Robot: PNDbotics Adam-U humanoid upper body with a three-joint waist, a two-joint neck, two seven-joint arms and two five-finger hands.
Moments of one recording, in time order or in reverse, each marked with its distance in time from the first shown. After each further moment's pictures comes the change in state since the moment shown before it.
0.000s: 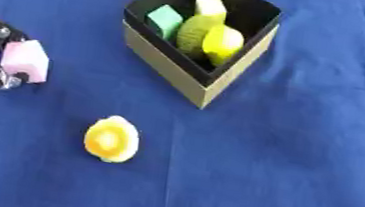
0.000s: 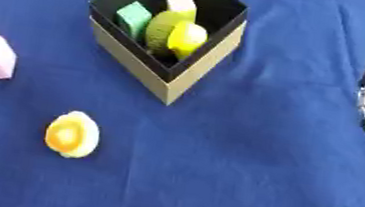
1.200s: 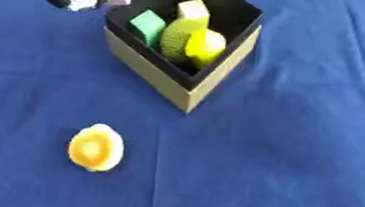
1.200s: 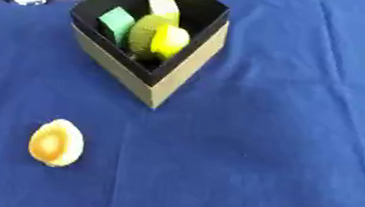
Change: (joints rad) left arm -0.407 -0.231 0.001 0.110 0.019 -0.218 -0.002; right arm -0.101 0.001 -0.005 0.000 -0.129 -0.097 0.086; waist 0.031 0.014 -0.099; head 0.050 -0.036
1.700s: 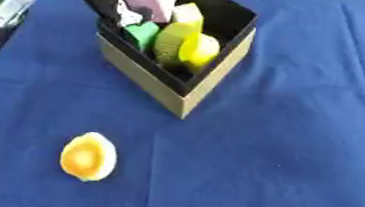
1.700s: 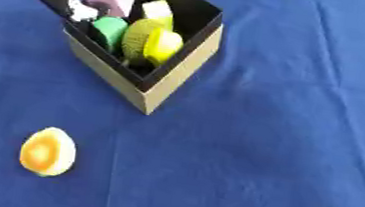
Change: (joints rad) left arm -0.031 -0.113 -0.001 0.156 -0.110 -0.085 0.017; right arm -0.051 0.001 0.000 0.000 -0.060 -0.013 -0.001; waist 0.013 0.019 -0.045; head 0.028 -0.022
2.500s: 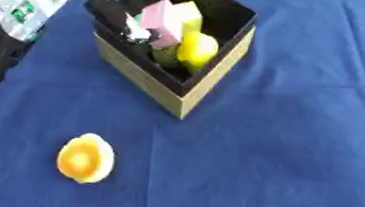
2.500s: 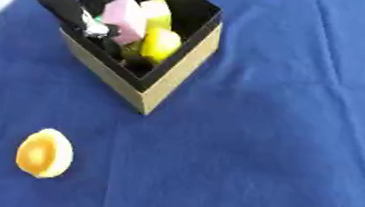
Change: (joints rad) left arm -0.001 -0.021 0.002 0.055 -0.067 -0.046 -0.002; right arm -0.008 0.016 0.000 0.000 -0.018 0.006 -0.002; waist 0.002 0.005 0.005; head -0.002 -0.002
